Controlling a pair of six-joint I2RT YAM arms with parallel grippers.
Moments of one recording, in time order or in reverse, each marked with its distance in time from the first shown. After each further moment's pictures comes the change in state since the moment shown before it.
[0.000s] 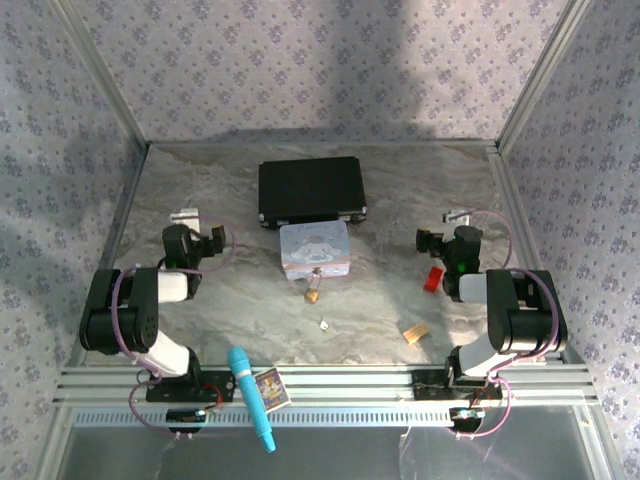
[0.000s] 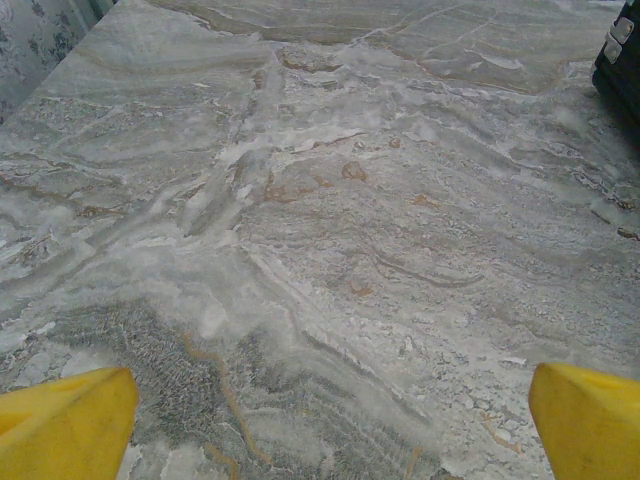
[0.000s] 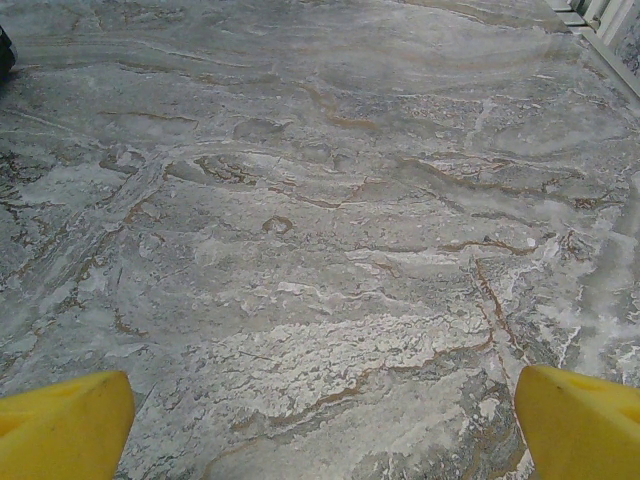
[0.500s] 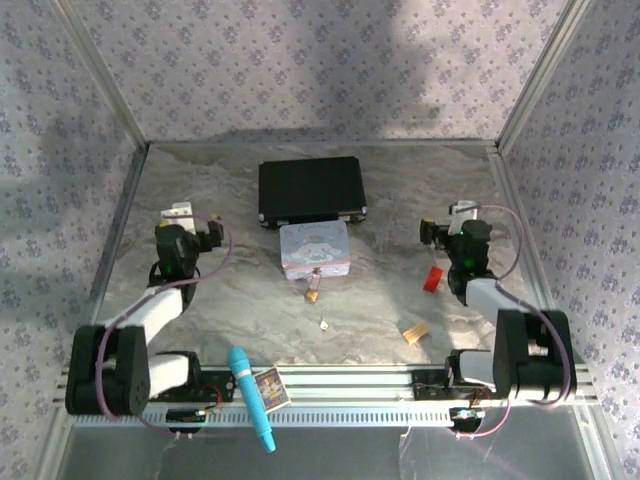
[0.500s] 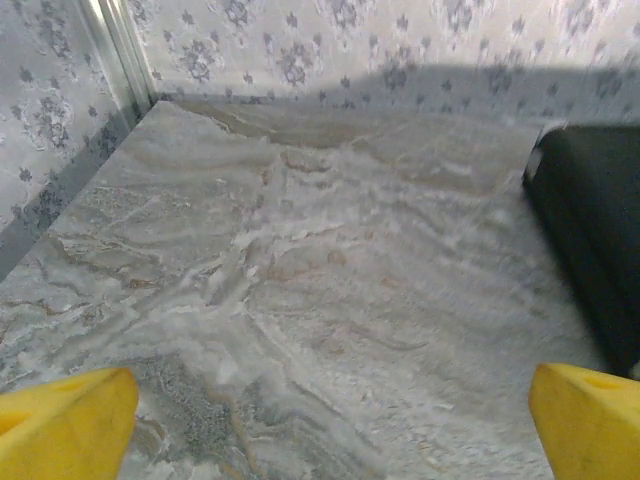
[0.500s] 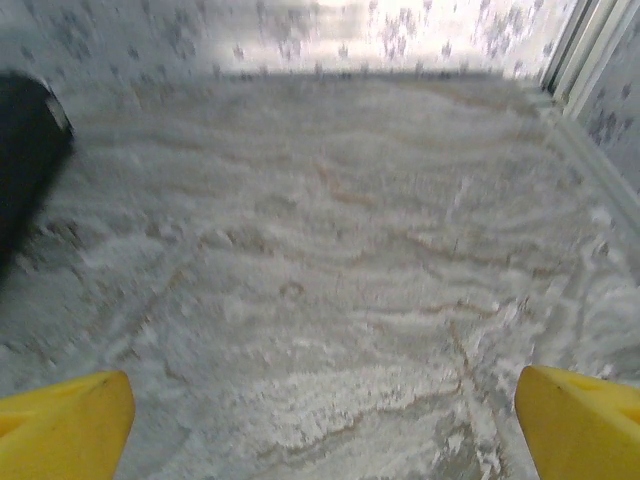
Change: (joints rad) left arm -0.059 -0.390 -0.014 -0.234 -0.073 -0.098; right arm 0.003 -0.296 0.052 -0.254 -0.010 0.013
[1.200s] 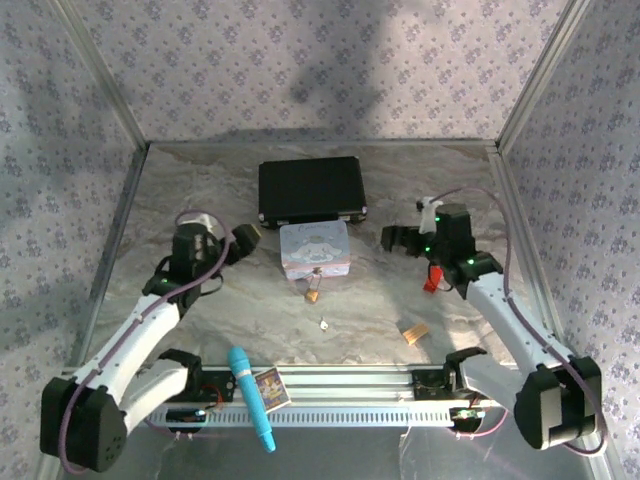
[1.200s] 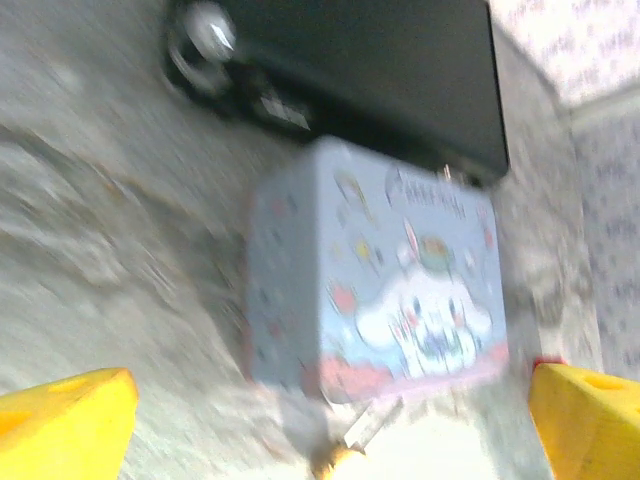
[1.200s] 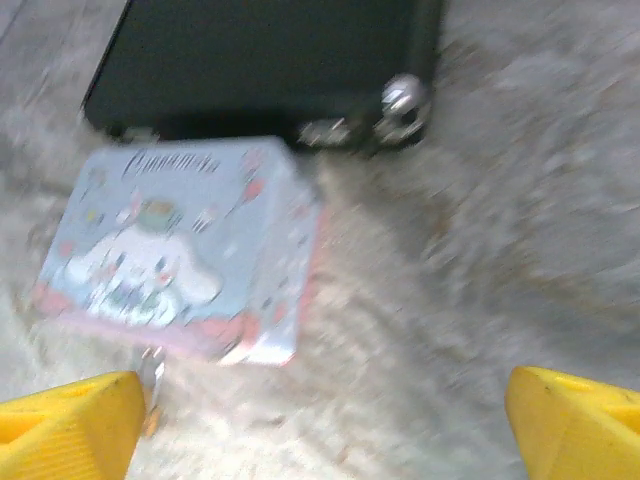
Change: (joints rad) left arm -0.436 -0.190 0.166 -0.673 0.288 -0.728; right arm 0.453 -0.178 0.300 -0.827 -0.182 0.325
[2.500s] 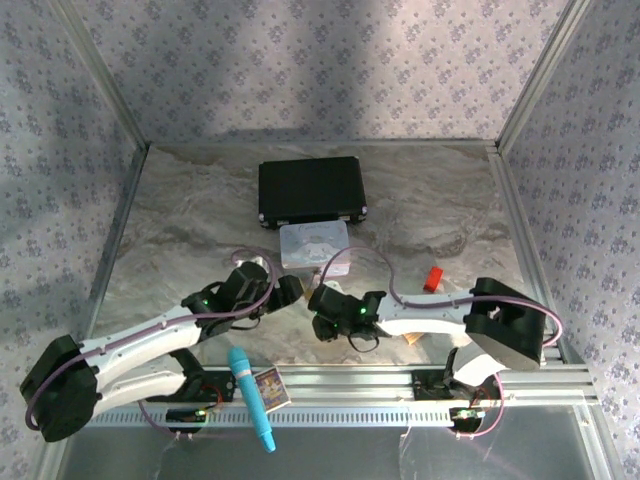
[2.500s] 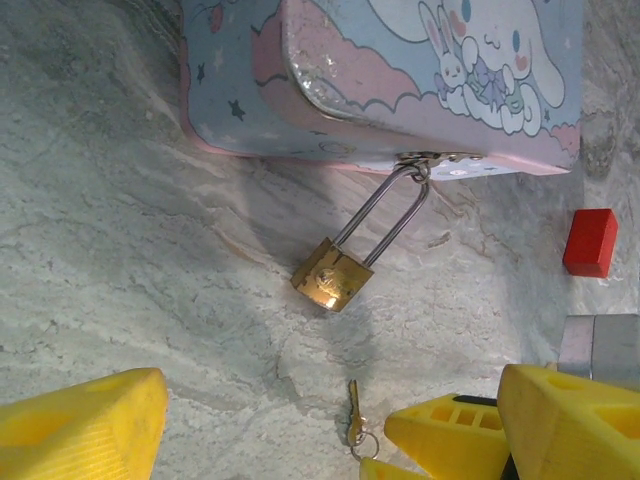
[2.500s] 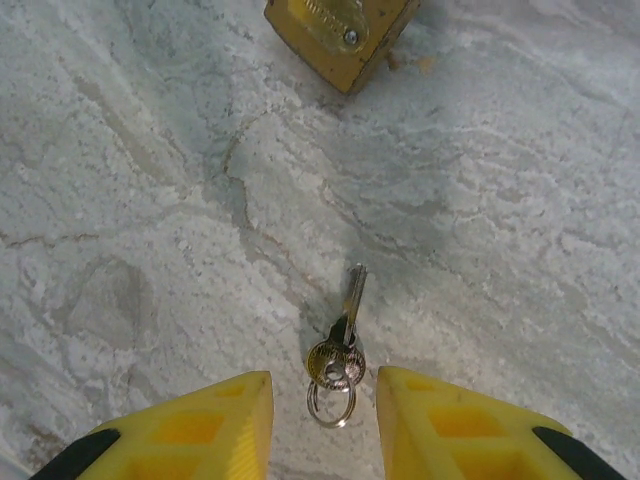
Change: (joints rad) left arm -0.379 0.039 -0.123 0.039 -0.145 -0.253; right arm 0.761 0.488 0.023 0.063 0.275 0.459
